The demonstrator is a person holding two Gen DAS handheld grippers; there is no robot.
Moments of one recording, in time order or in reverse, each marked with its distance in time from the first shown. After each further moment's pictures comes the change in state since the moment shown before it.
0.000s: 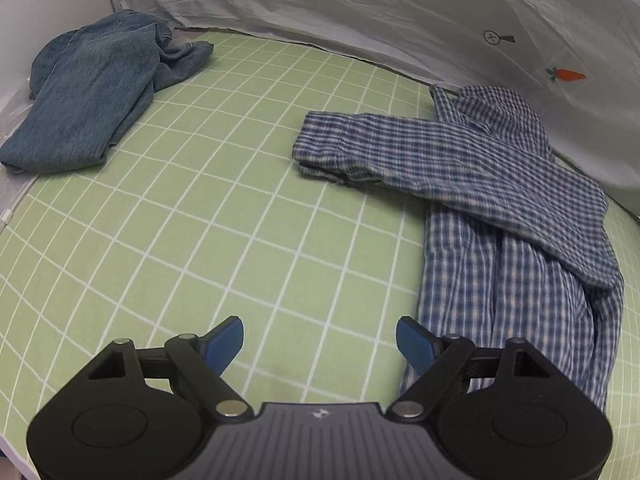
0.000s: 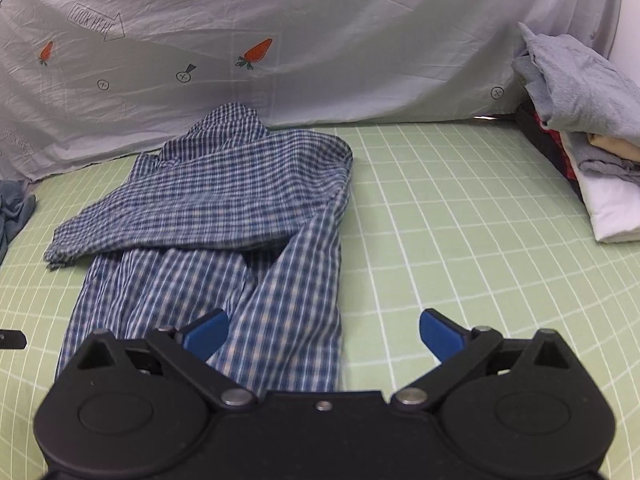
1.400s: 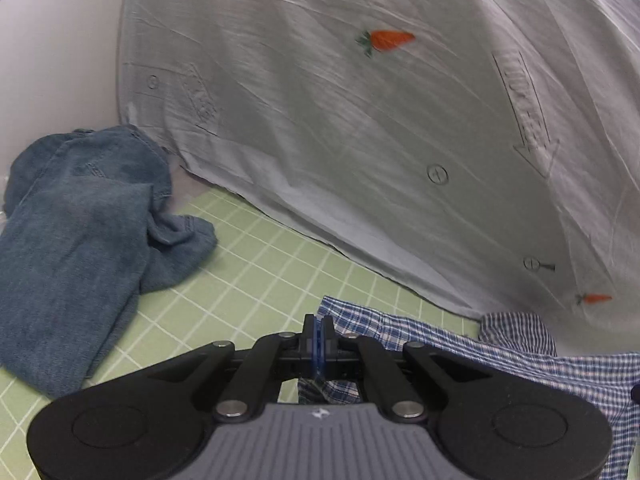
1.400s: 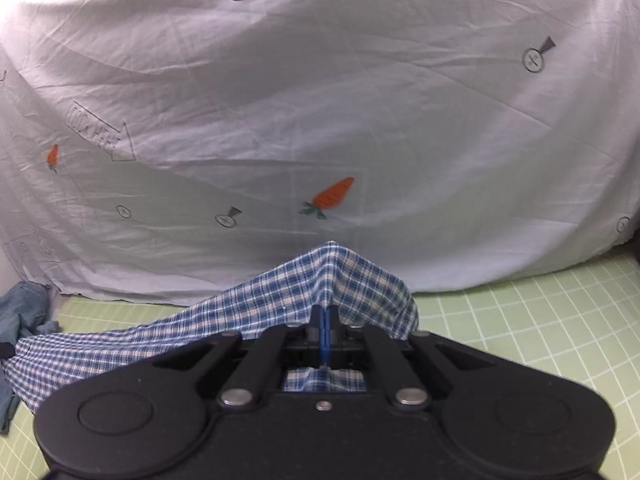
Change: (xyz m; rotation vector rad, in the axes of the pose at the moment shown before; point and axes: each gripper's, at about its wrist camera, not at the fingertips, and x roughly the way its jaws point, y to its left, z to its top) left arm 0.013 0.067 0.171 -0.164 -0.384 -0.078; right arm 0.104 0.038 0.169 -0.019 -0.256 0.211
